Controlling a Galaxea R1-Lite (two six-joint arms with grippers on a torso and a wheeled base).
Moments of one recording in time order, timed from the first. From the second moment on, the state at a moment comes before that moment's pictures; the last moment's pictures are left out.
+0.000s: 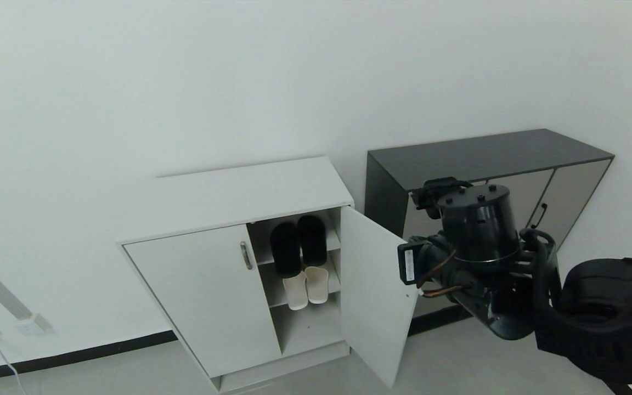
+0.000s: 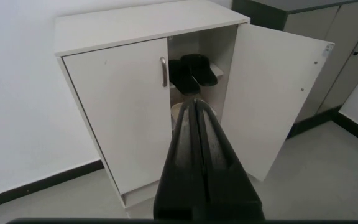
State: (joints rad) left arm 0.00 0.00 0.00 0.00 -0.10 0.03; right arm 0.81 1.78 -0.98 -0.44 -0.59 0.18
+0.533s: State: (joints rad) left arm 0.00 0.00 0.00 0.00 -0.10 0.02; right arm 0.53 2.04 -1.37 -0.38 -0.38 0.16
